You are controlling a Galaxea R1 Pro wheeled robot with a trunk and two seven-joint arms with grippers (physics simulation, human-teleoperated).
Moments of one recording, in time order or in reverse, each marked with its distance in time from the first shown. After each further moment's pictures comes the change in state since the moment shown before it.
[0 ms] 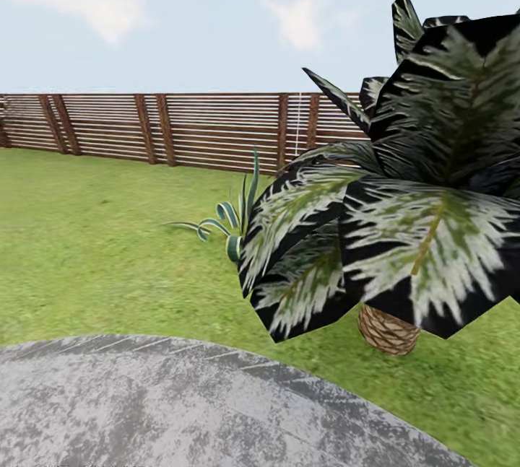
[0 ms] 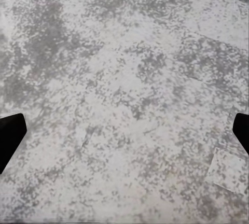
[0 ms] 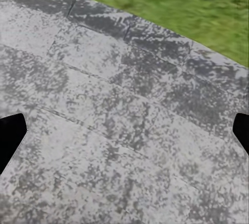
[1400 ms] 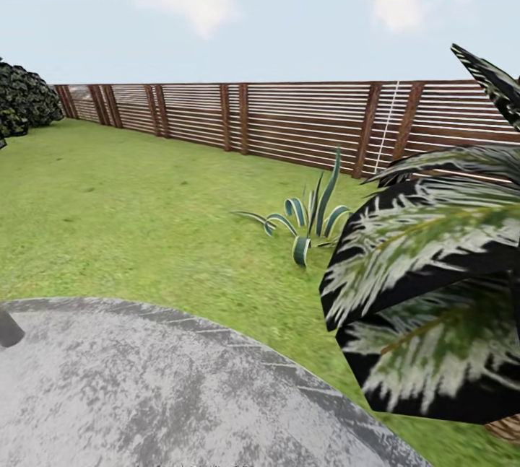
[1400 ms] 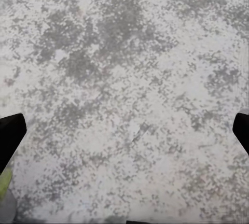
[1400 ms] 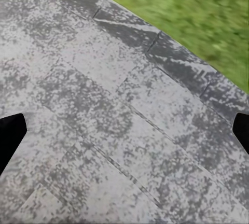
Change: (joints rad) left arm -0.001 -0.004 -0.007 0.000 -0.009 0.000 -0.005; right arm 0.000 0.000 0.001 0.000 0.000 0.000 0.000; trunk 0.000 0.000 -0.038
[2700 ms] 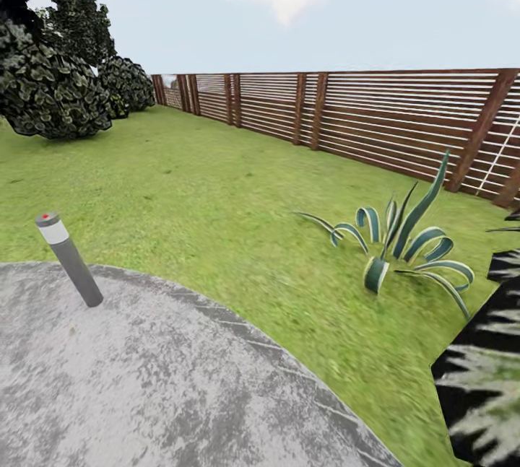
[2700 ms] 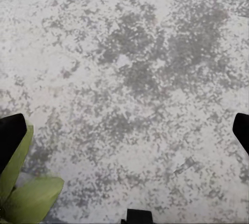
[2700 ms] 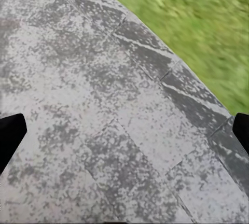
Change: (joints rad) left arm 0.001 0.001 0.002 0.001 0.007 -0.002 0.001; right arm 0.000 0.000 0.000 0.000 0.000 0.000 0.000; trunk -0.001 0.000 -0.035
